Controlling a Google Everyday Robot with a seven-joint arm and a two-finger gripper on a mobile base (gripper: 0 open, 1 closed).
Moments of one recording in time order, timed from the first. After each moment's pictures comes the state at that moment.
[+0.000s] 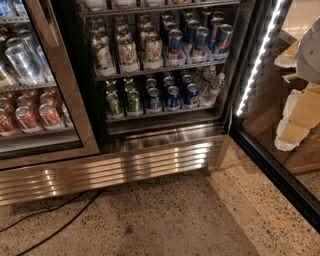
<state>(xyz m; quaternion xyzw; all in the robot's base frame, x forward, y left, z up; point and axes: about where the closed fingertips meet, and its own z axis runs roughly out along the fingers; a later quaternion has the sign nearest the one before) 0.438 -0.217 0.976 -0.60 0.78 -0.03 0.16</state>
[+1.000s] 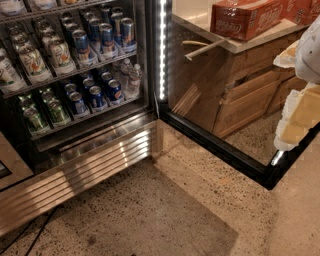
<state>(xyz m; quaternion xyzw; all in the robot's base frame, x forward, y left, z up) 0.438 -0.217 0.976 -0.60 0.78 -0.03 0.16</state>
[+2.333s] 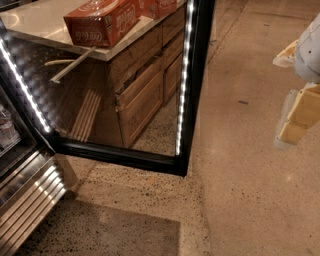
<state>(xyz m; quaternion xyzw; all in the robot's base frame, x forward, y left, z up) 0.438 -0.217 0.976 -0.60 0.78 -0.03 0.16</state>
